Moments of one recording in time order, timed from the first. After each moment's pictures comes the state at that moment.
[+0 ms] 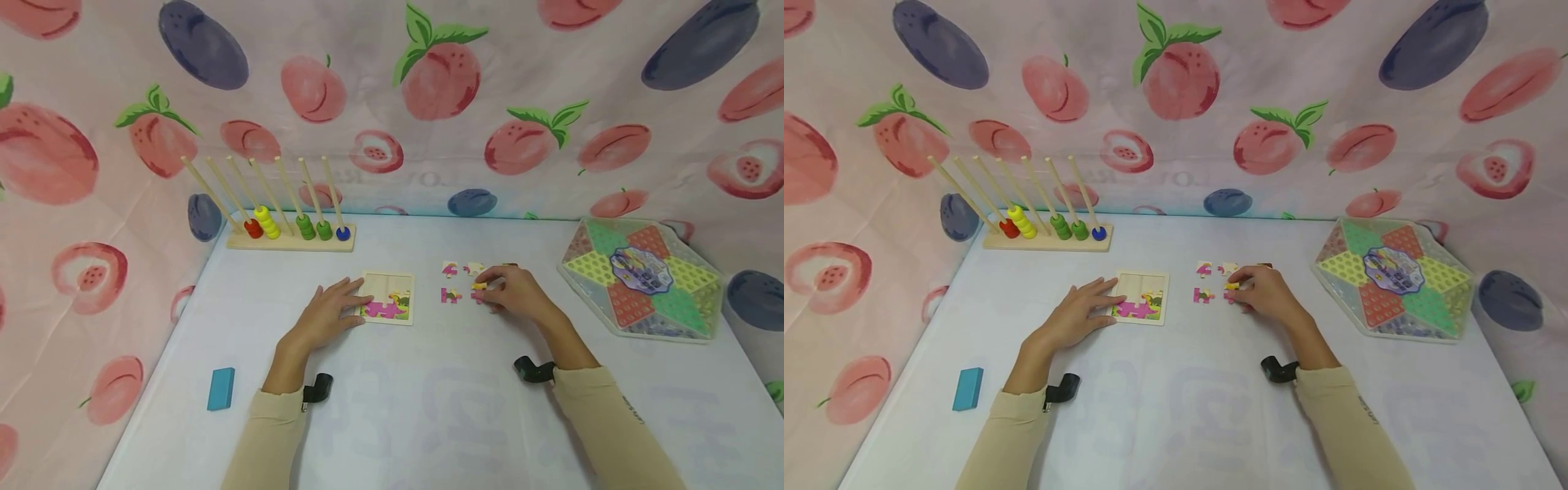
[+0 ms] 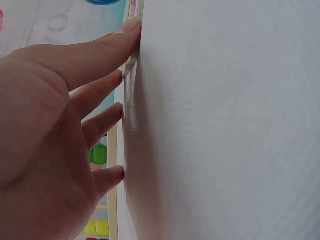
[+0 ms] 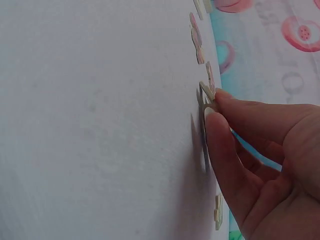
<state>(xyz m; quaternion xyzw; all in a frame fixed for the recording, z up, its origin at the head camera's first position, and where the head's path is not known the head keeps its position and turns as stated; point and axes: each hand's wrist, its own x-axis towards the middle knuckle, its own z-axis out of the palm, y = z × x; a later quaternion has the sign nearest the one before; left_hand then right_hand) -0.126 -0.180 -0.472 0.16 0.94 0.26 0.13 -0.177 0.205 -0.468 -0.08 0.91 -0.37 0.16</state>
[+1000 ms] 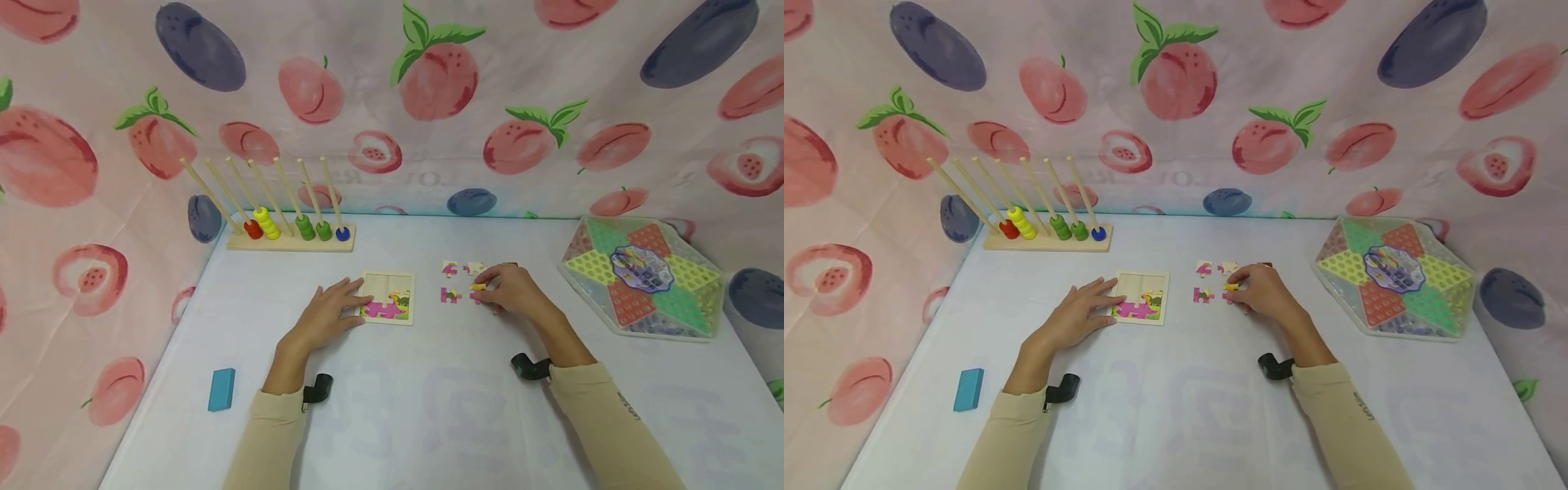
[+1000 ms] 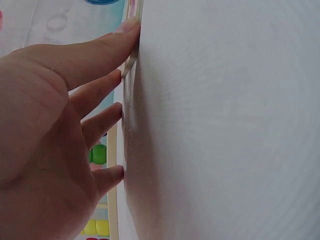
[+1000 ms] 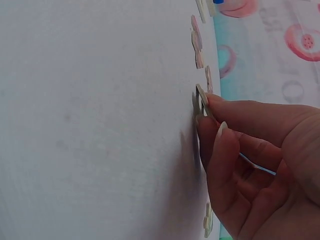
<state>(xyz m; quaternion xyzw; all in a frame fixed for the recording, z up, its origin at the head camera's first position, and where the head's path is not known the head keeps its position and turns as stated) -0.126 -0.178 -0.470 0.16 0.95 0.25 0.13 -0.180 0.196 -0.465 -0.05 0.93 -0.33 0.18</state>
